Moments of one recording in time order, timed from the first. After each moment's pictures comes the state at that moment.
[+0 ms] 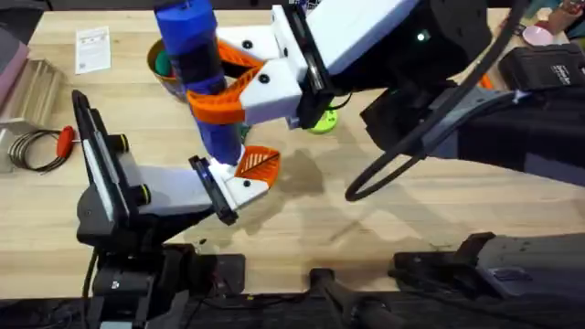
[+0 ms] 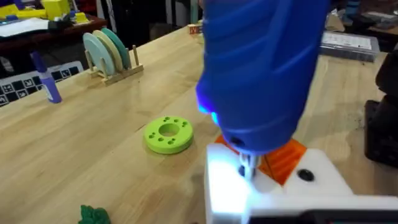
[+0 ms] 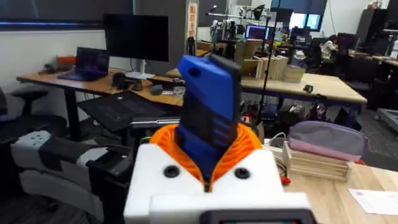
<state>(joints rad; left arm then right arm) -0.02 0.01 0.01 -0.10 1.00 0.07 0.72 1.55 0.87 1.18 -1.07 0.34</state>
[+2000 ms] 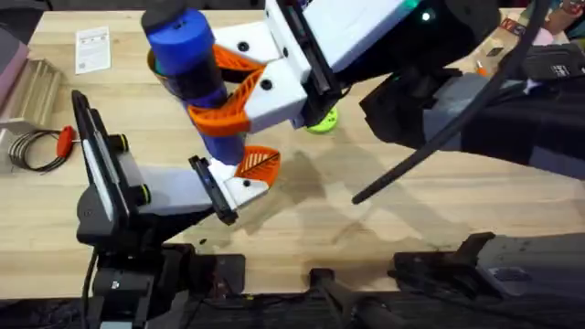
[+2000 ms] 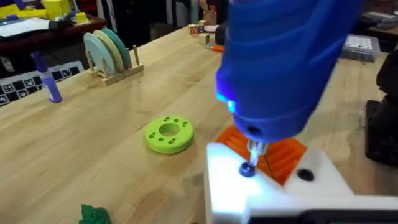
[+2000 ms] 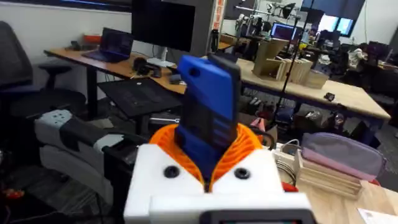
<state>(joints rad) -0.02 0.01 0.01 -0.10 1.00 0.07 0.72 1.55 0.93 1.14 -1.20 0.28</state>
